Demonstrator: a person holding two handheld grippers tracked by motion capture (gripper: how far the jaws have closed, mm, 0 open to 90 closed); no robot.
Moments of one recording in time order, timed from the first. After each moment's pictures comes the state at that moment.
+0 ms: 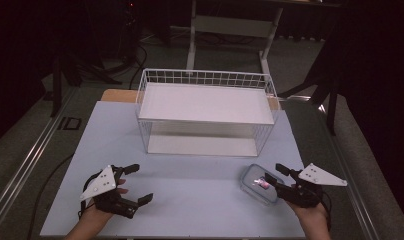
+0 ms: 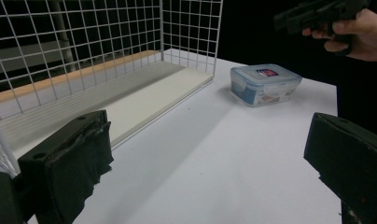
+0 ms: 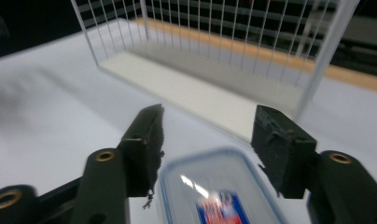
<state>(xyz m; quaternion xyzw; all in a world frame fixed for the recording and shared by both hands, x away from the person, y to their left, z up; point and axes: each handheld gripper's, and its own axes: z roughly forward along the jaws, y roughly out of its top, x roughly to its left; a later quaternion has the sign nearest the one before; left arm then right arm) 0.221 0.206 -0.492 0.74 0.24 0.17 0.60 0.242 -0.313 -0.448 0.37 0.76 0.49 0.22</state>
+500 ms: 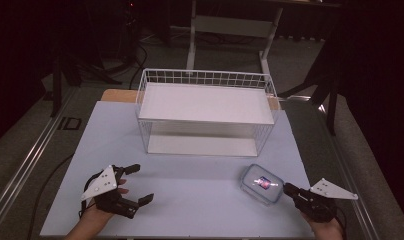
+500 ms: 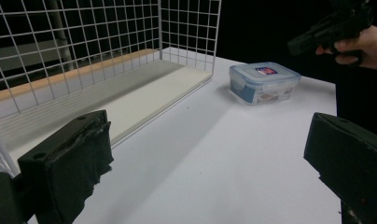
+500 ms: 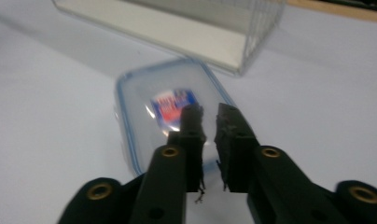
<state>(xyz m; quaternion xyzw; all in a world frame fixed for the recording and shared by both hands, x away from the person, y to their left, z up) 0.222 0.204 -0.493 0.75 0.24 0.16 0.60 0.220 -0.356 -0.479 0.41 0.77 0.43 0.21</state>
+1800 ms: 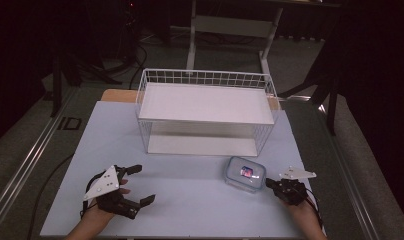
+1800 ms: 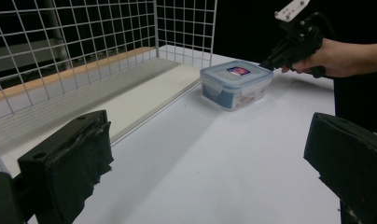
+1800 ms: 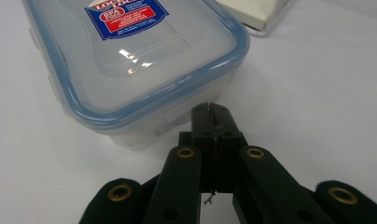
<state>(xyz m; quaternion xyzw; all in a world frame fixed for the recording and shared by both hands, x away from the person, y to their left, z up) 0.223 0.201 -0.493 0.75 0.23 0.16 0.60 0.281 -0.318 -0.523 0.40 0.83 0.35 0.18</state>
